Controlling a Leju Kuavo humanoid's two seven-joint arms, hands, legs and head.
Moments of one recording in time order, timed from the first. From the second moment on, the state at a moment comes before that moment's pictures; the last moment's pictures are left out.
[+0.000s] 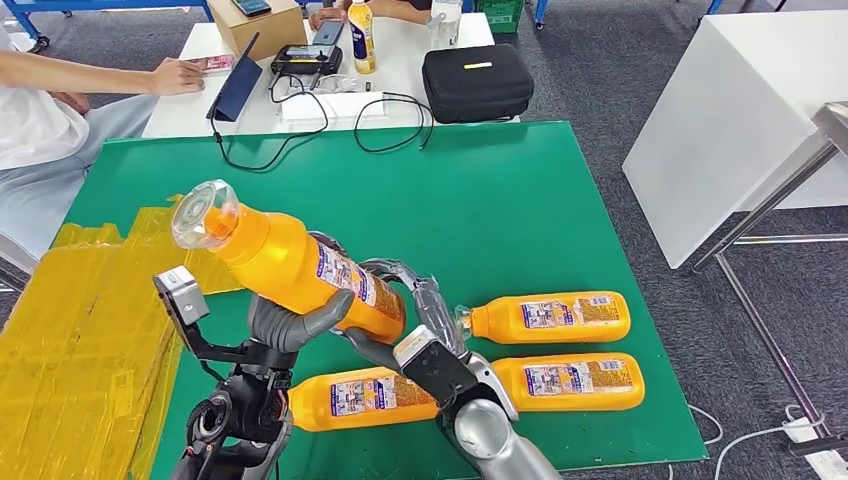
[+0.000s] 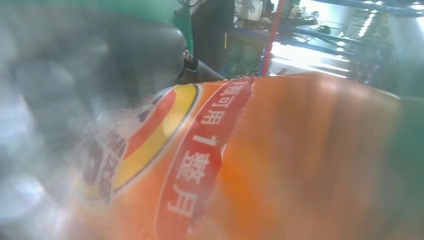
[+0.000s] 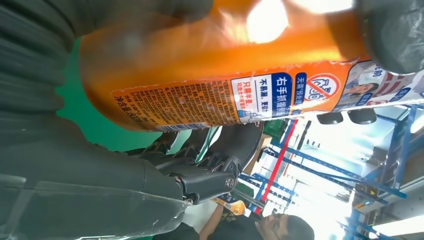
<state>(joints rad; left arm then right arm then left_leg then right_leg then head) -0.11 -0.15 -0.27 -1.50 0.23 0.04 -0.39 -0.16 0.18 0.53 -1.30 0.30 -0.23 -0.42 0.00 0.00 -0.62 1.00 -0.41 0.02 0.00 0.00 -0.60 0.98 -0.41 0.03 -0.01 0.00</state>
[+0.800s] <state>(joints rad) -0.31 0.09 -0.14 -1.38 -1.62 0.53 -0.06 -0.02 0.14 0.34 -1.63 0.18 -0.19 -0.45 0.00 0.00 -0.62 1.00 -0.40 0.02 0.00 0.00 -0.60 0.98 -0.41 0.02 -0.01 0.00</state>
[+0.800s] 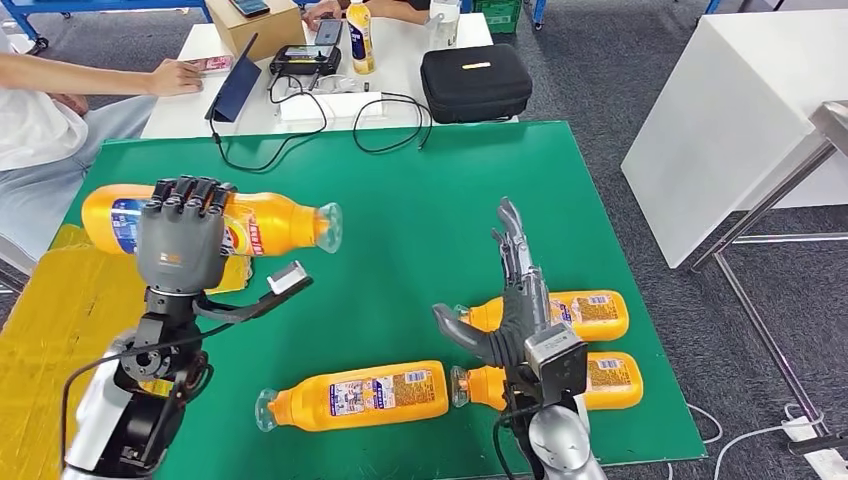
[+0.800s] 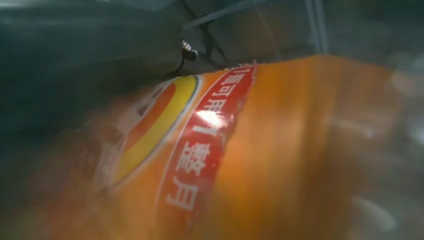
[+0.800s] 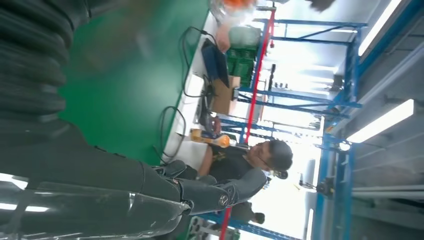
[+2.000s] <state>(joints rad) -0.83 0.28 -0.09 -0.55 -1.34 0.02 0.14 0.01 0.12 0.33 -1.80 0.18 -0.12 -0.43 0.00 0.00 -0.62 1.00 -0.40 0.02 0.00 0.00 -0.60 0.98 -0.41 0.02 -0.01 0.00</state>
